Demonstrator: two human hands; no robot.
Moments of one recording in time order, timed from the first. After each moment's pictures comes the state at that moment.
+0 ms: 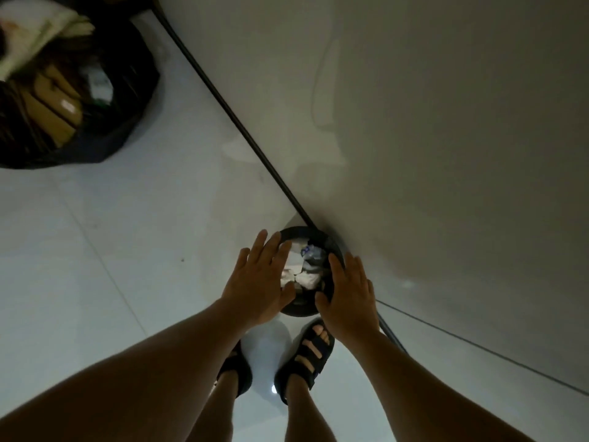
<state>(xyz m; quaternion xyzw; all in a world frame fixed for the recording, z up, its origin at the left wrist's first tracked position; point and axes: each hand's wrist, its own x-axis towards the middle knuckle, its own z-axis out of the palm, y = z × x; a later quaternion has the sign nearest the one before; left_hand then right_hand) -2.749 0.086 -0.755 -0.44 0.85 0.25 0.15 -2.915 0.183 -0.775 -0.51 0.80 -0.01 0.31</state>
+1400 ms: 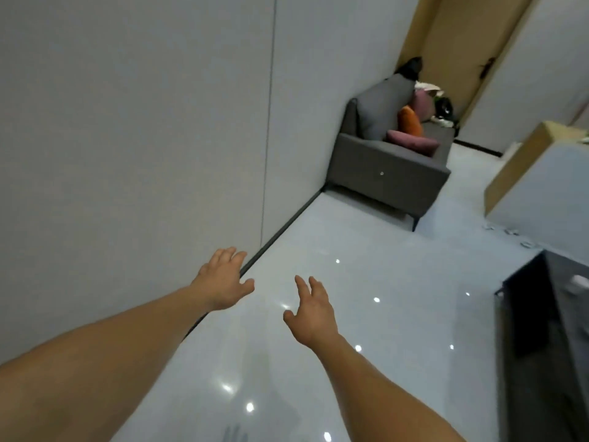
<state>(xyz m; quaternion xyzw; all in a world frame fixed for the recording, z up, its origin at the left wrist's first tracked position) -2.811 0.782 -0.275 0.37 0.91 0.09 0.15 -2.653 0.915 -0.335 0.33 0.91 -0.24 -0.01</state>
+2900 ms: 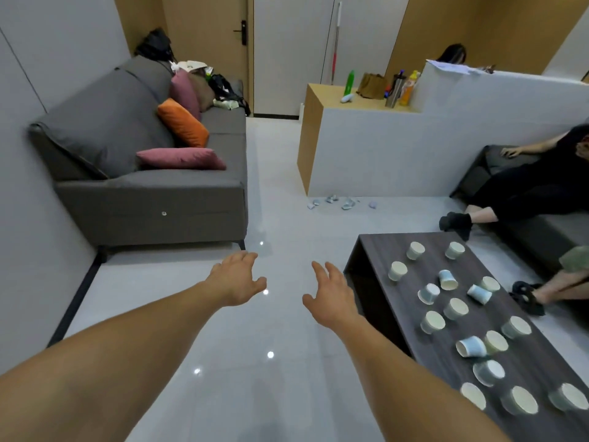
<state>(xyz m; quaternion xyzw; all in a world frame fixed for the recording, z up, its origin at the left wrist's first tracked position) -2.692 1.746 -0.270 0.67 0.72 0.03 0.18 -2.473 1.764 -0.301 0.63 0.75 -0.19 -0.05</state>
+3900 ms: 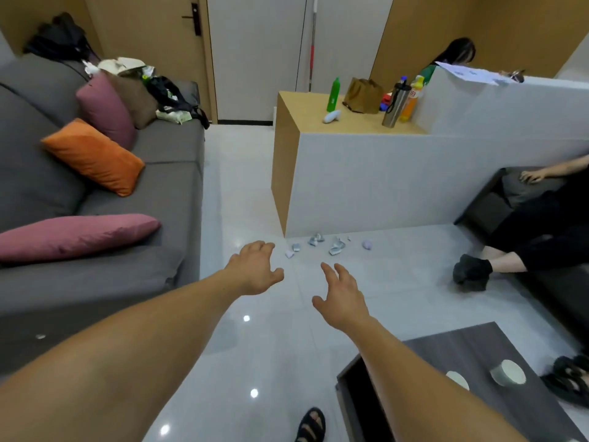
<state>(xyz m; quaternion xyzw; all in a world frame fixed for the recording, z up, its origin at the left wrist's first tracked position) -2.669 2.409 -0.286 0.71 0.68 0.03 0.21 -2.457 2.391 -0.331 0.67 0.72 -0.19 -0.05</state>
